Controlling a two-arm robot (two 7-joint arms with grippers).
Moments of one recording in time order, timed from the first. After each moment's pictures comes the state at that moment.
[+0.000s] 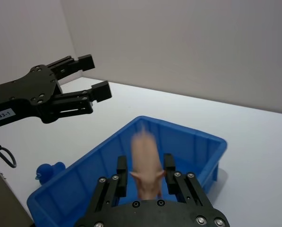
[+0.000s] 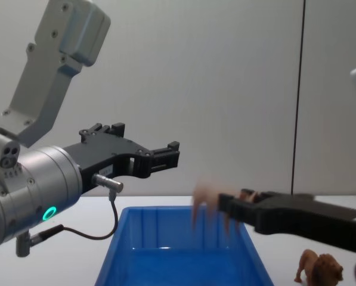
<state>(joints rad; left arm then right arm) -0.24 0.38 0.45 -1.63 -0.20 0.01 -0.01 0.13 0.20 -0.28 -1.55 0.31 0.14 0.47</state>
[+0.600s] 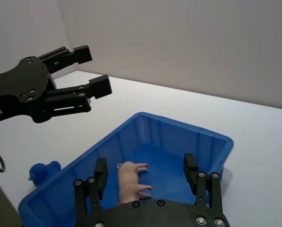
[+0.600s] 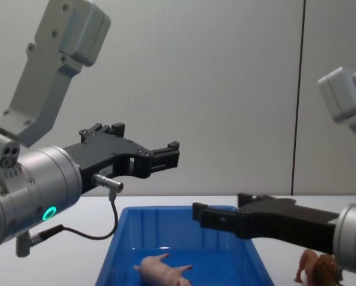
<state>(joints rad) -0.24 0.38 0.45 -1.63 -0.20 0.01 -0.01 0.16 0.17 -0.31 -1.52 0.27 0.16 0.43</state>
